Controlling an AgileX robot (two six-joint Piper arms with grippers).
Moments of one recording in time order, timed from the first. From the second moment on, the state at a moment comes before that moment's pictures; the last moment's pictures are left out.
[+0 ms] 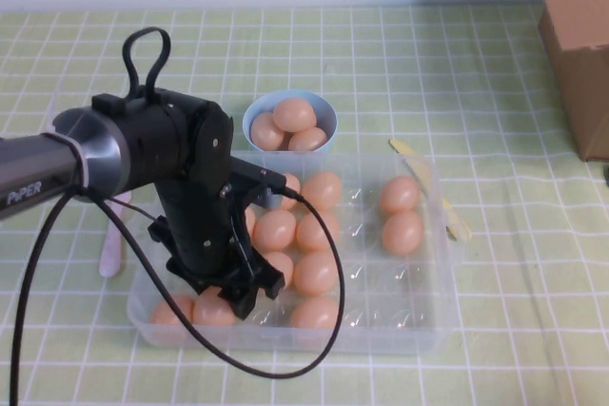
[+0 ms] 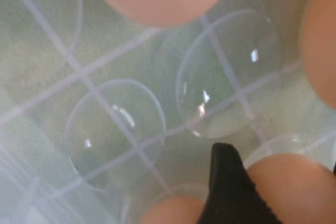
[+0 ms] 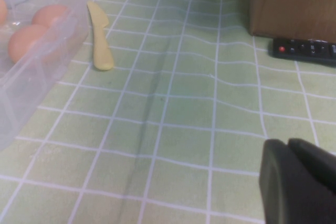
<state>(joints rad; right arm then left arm) 0.11 -0.01 0.03 0.11 0.37 -0.13 -0.56 1.85 -1.26 -0.06 1.04 0.04</state>
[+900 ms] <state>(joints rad) 0.11 -0.01 0.03 0.11 0.37 -0.13 -0.48 1.89 -1.57 0.01 0.56 0.10</state>
